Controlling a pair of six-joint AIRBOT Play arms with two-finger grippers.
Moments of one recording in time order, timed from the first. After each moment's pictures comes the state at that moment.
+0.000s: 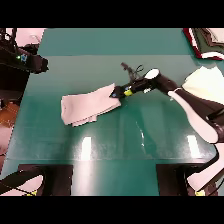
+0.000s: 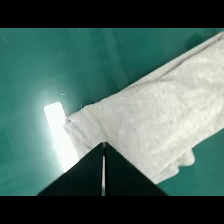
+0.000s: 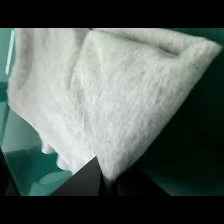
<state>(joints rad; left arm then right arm) -0.10 -1.21 1.61 1.38 -1.36 -1.41 0.35 -1.79 1.45 -0.53 1.05 1.10</state>
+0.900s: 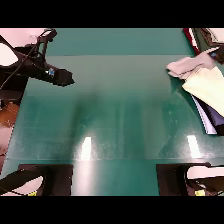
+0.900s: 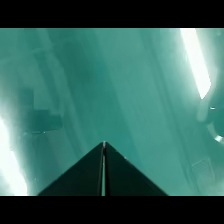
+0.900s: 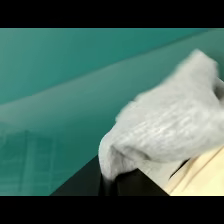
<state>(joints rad) -0.21 -1.21 1.40 1.17 -1.22 -1.44 -0.55 -1.57 1.63 -0.69 0.99 1.10</state>
